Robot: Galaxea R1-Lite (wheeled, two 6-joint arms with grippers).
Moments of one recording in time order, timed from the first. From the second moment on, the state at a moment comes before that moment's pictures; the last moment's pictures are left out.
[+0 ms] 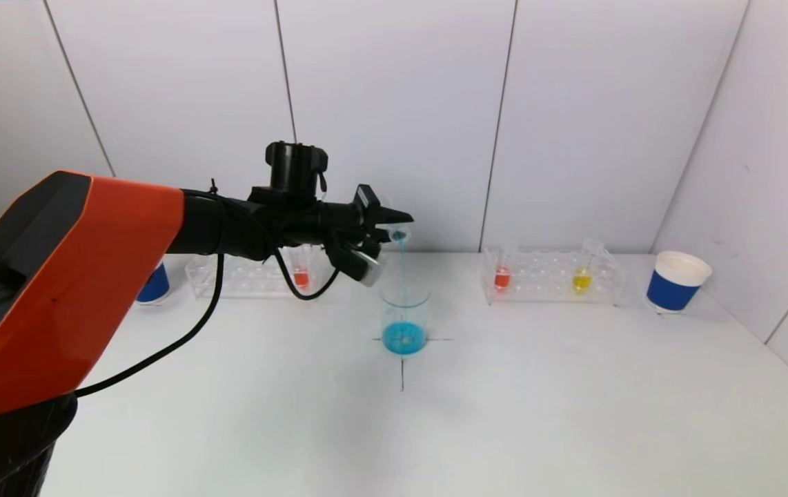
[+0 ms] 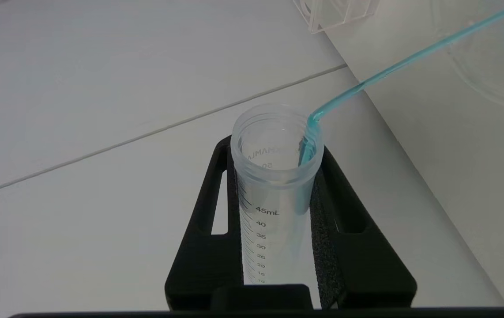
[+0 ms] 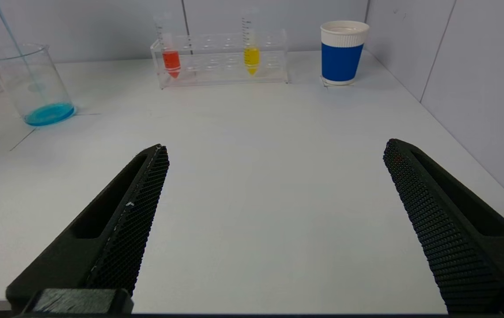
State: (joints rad) left arm -0.38 2.28 -1.76 -0.23 -0.73 2.00; right arm 0.00 0.00 0.00 -0.01 -0.03 0.06
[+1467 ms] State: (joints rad) left arm -0.38 2.20 -1.72 -0.27 -0.65 1.69; right arm 0.00 0.00 0.00 -0.01 -0.03 0.06
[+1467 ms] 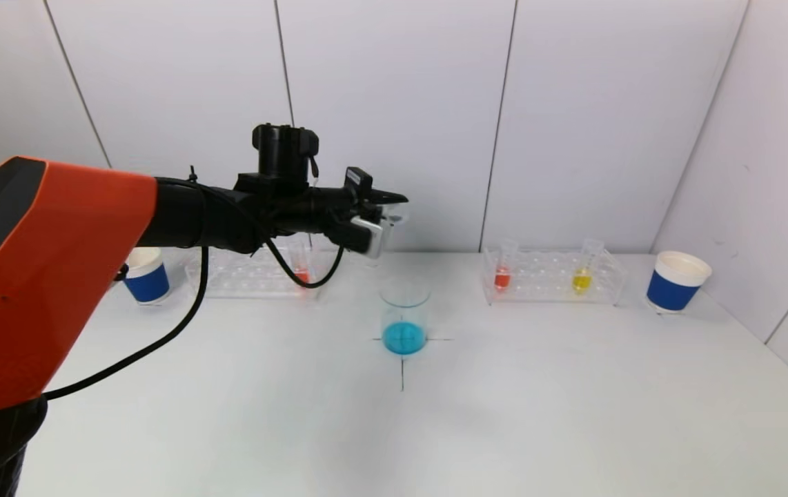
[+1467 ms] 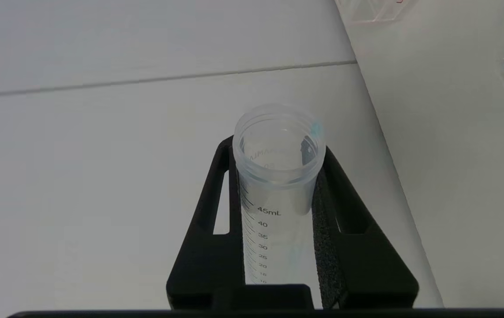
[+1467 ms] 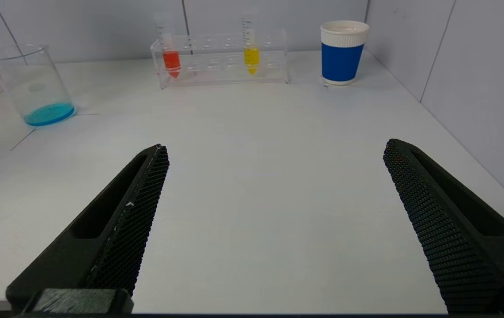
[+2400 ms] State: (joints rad) left arm -0.37 1.93 -1.78 -0.27 0.09 0.62; right arm 0.00 0.00 0.00 -0.01 -0.03 0.06
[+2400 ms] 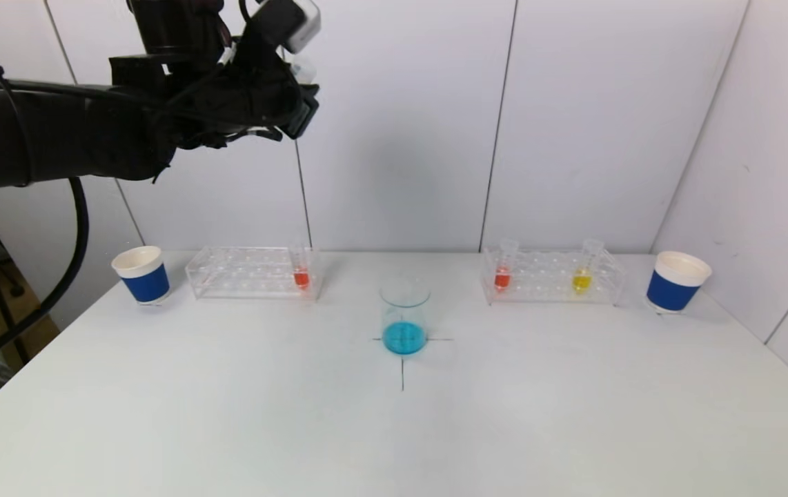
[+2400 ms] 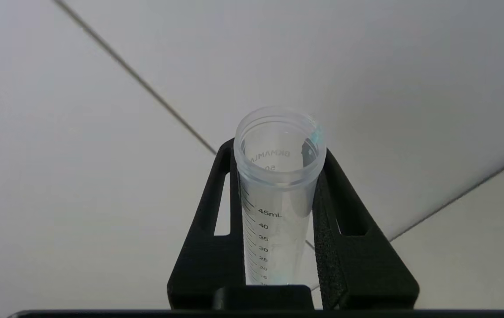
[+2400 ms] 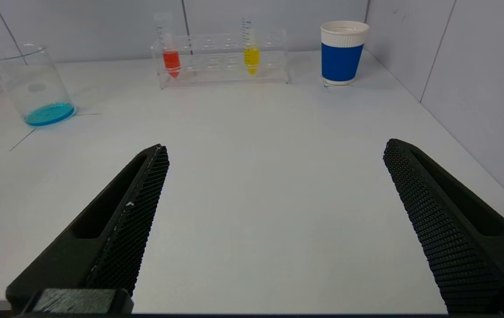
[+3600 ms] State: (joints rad) left arm 0.13 1.89 -1.77 -0.19 0.37 0.12; right arm 0.00 0.00 0.00 -0.01 -0.03 0.06
